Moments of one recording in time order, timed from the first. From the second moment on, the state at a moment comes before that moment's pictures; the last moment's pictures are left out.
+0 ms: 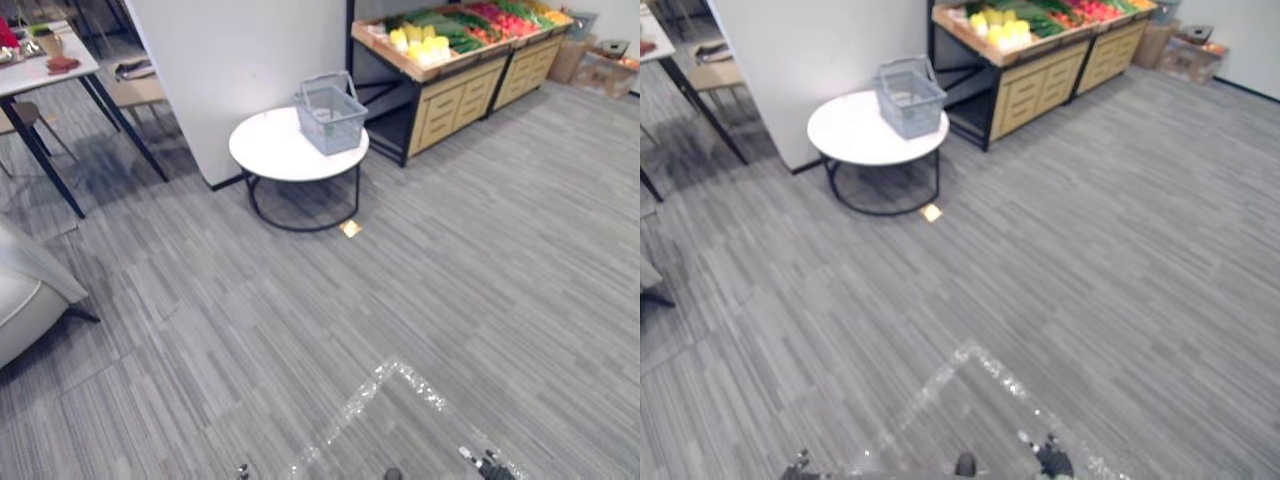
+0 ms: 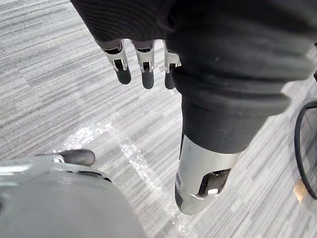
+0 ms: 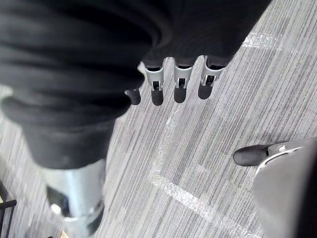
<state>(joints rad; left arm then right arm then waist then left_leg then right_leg) 0.18 0.13 0.04 1.10 -0.16 -0.22 0.15 0.10 -0.08 -0.15 1.11 0.28 -0.19 -0.01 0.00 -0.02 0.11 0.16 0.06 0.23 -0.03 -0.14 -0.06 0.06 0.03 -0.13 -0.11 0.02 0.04</state>
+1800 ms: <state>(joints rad) 0.22 0.08 -0.01 0.56 -0.35 -0.22 0.08 0.10 -0.07 -0.12 0.91 0.24 -0.18 -0.03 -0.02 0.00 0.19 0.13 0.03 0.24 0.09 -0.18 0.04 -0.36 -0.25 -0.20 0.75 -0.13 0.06</state>
